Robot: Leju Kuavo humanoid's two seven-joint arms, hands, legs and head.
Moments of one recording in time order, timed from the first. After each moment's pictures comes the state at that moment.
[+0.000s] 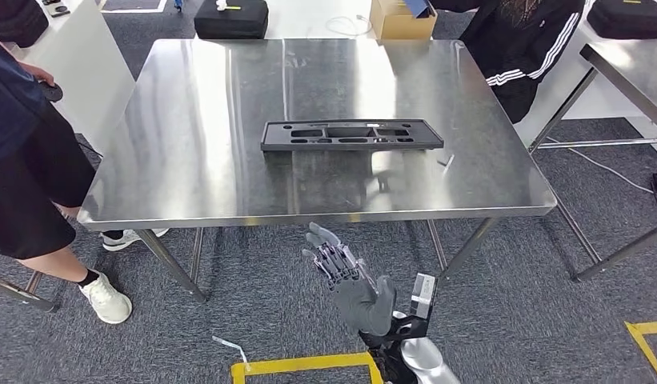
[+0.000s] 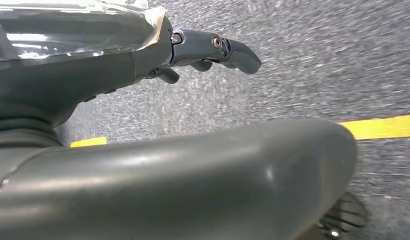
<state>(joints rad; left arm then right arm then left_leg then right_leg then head) -0.11 -0.17 1.23 -0.19 -1.24 0.26 -0.13 -0.19 0.01 0.58 -1.29 -0.29 0.39 -0.51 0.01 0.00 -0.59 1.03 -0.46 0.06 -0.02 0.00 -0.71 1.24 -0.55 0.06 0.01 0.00</state>
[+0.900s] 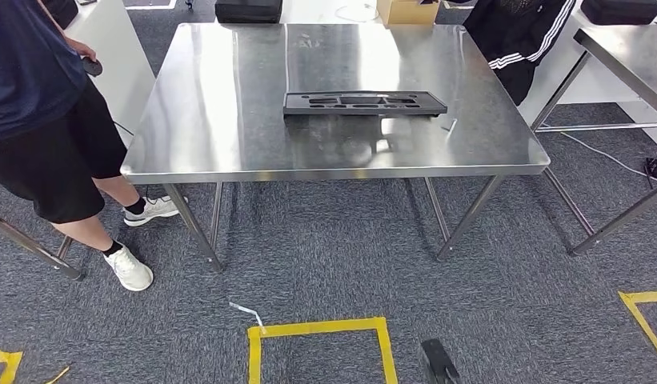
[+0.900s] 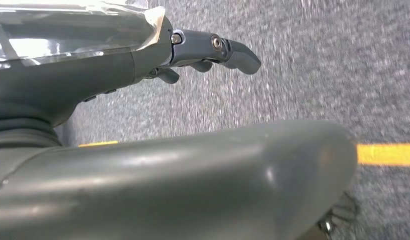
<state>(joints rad) -0.10 -0.17 1.23 -0.19 -1.22 0.27 -0.13 -0.20 -0.04 0.30 -0.26 0.04 -0.20 0.11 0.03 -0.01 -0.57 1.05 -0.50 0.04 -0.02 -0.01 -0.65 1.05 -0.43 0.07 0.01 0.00</state>
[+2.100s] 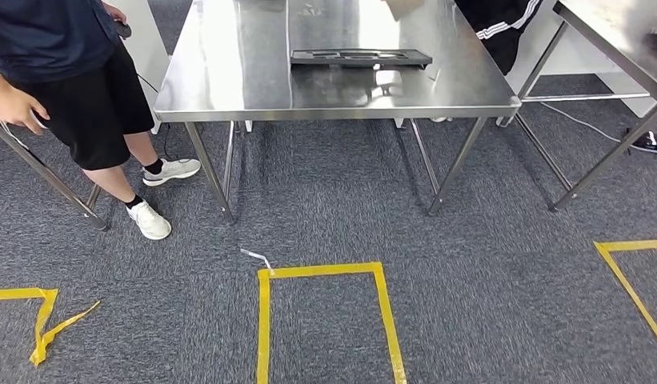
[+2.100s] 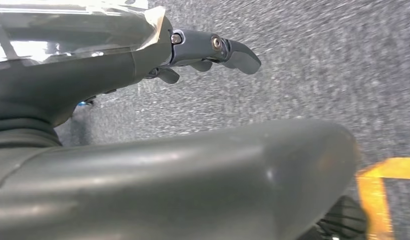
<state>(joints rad) -0.11 -0.16 1.23 -0.19 -1.26 0.26 -0.13 -0.07 -0.01 0.40 -0.17 0.14 -0.19 0.21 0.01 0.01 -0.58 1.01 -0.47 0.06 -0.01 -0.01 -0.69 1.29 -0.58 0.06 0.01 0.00</state>
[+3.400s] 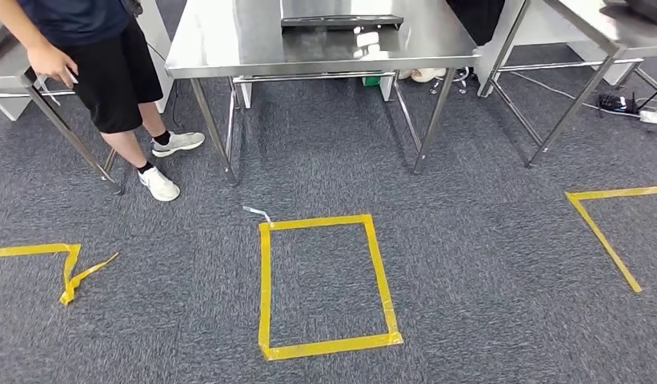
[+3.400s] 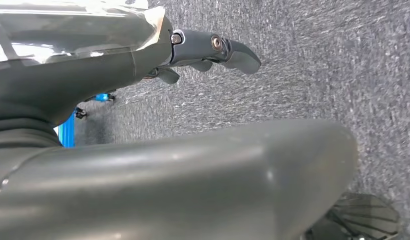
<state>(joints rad) -0.11 -0.17 1.23 -0.19 -1.25 0.28 -0.13 -0.08 -0.01 0.45 -0.17 0.20 -0.22 0.20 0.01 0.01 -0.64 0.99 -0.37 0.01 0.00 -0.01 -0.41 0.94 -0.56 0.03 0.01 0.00</state>
